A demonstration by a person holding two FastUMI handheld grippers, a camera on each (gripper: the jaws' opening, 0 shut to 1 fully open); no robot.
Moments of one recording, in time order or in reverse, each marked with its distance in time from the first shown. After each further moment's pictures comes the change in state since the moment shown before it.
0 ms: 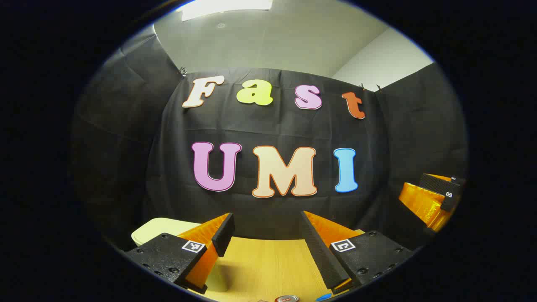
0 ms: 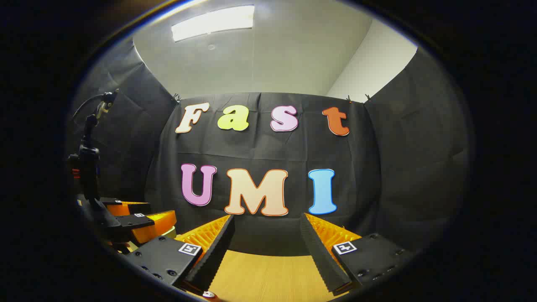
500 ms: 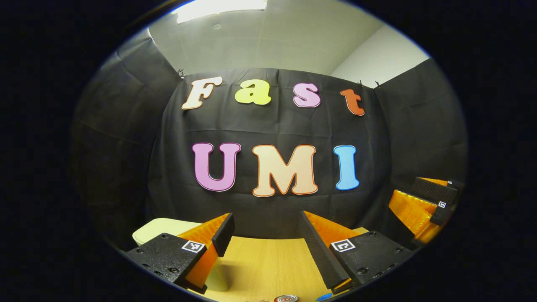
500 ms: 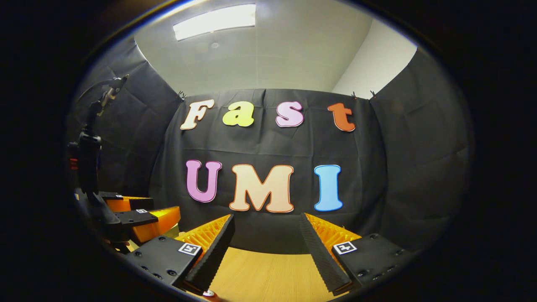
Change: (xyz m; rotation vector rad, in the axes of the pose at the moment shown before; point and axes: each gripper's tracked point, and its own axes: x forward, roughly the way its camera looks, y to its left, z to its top) left arm -0.002 -0.003 -0.007 0.025 0.013 0.028; right arm 0.006 0.005 -0.021 0.008 0.023 0.035
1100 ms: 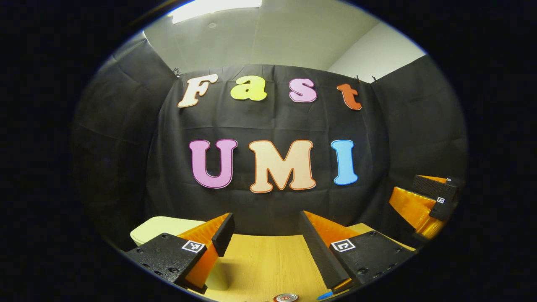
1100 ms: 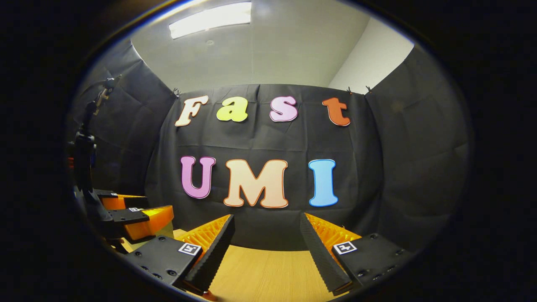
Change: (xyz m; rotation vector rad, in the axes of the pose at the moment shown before) left arm 0.003 -0.011 -0.009 0.022 0.026 -0.019; right arm 0.000 -0.023 -0.014 0.004 0.036 -0.027
